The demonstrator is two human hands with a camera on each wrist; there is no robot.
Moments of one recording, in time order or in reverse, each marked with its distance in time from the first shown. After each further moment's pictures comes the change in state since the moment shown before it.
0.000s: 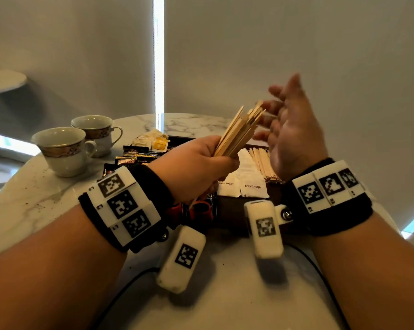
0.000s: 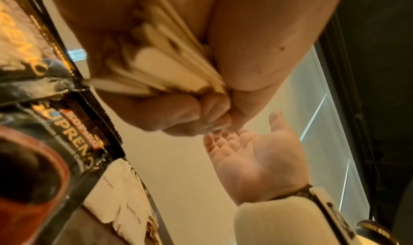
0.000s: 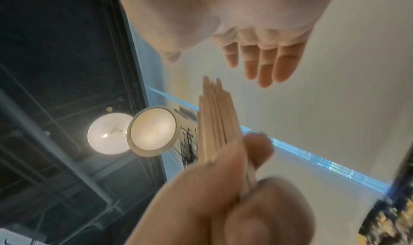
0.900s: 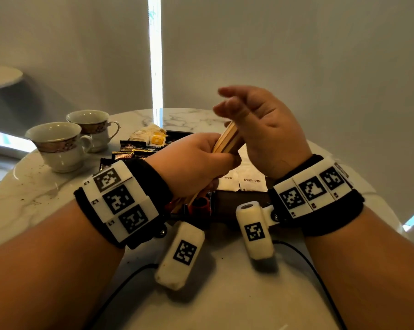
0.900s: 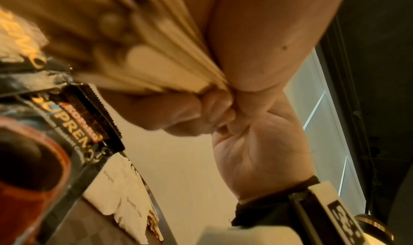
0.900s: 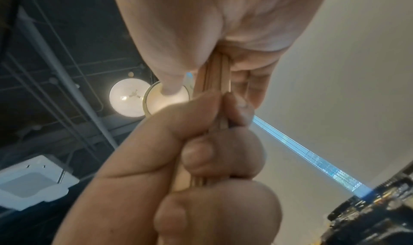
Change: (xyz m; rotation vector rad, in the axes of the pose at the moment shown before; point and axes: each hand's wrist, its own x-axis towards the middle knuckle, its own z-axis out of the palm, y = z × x) left_hand -0.002 0.002 0.005 -0.011 0.008 -0.012; right_hand -0.014 0.009 0.007 -0.289 -0.313 -0.352
